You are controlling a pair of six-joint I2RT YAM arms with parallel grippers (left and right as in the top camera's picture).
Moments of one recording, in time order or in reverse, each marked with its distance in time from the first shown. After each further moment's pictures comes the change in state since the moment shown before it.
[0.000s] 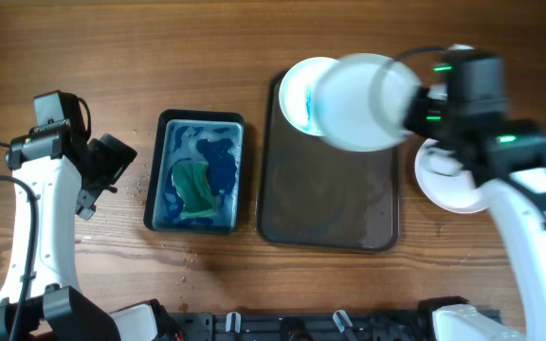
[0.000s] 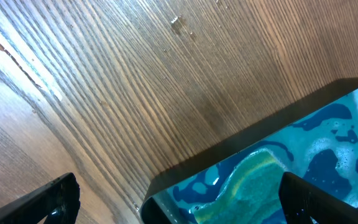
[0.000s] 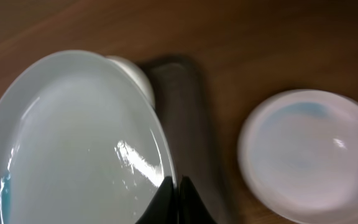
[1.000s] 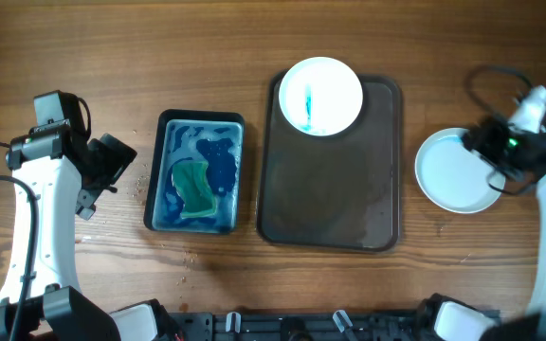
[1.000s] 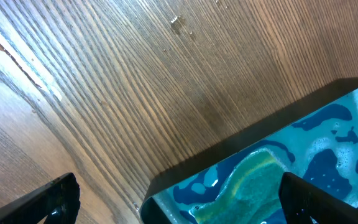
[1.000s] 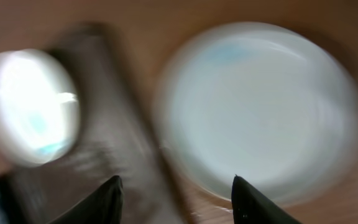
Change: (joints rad) left arm 0.000 0.000 0.000 0.000 0.000 0.000; right arm -0.442 0.033 -0.162 0.043 -0.417 -0.254
